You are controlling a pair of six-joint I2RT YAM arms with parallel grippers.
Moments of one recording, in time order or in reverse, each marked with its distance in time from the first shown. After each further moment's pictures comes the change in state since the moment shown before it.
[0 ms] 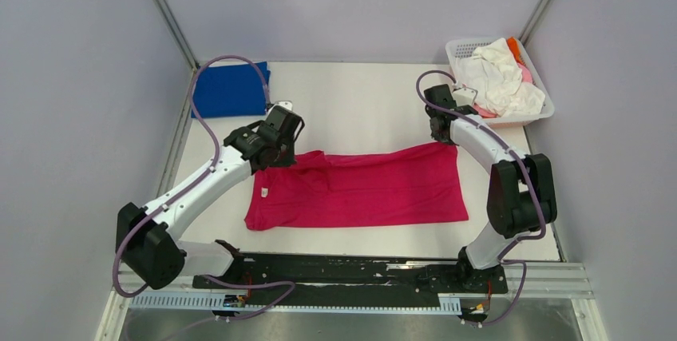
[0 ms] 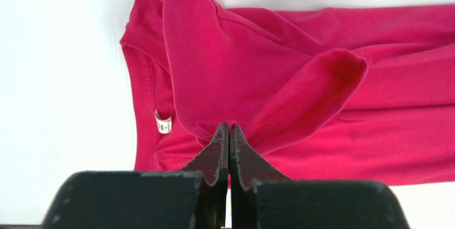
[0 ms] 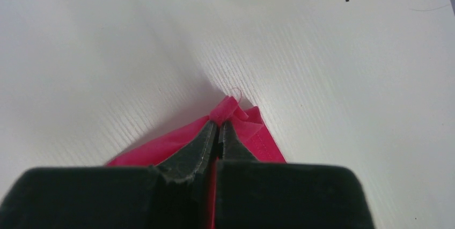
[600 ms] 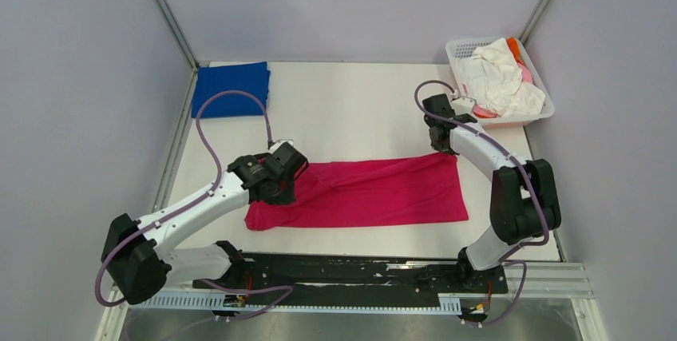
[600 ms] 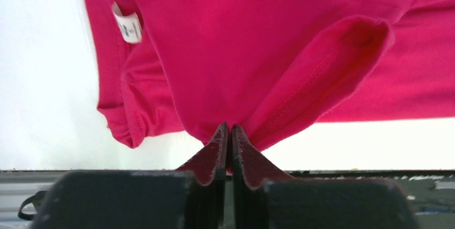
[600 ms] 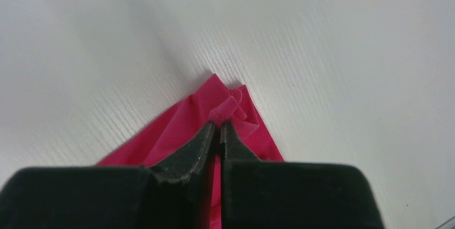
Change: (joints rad) left arm -0.156 -0.145 -0.206 -0.124 0.039 -0.201; right arm 0.019 -0.045 -0.077 0.000 0.003 0.005
